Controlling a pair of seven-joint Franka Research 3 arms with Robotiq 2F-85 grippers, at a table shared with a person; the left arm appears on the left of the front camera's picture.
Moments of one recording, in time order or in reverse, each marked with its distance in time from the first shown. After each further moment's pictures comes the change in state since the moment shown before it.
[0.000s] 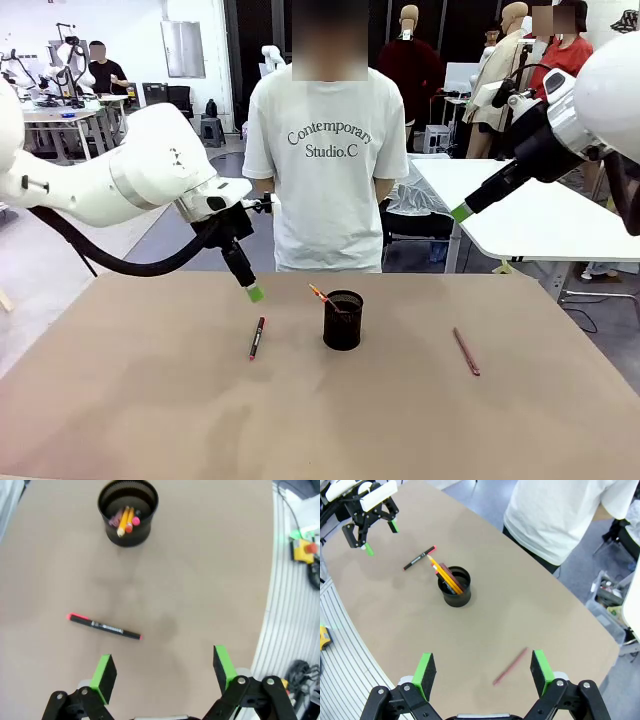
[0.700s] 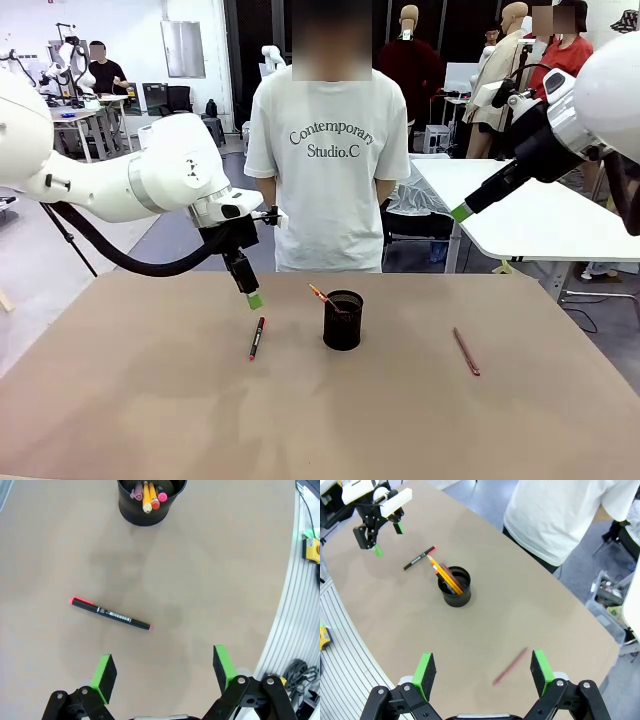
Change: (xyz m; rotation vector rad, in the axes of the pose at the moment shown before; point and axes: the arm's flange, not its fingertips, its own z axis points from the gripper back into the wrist) left arm 0.005 0.018 -0.020 0.023 0.091 0.075; right arm 0.000 0.000 0.000 0.000 0.000 0.000
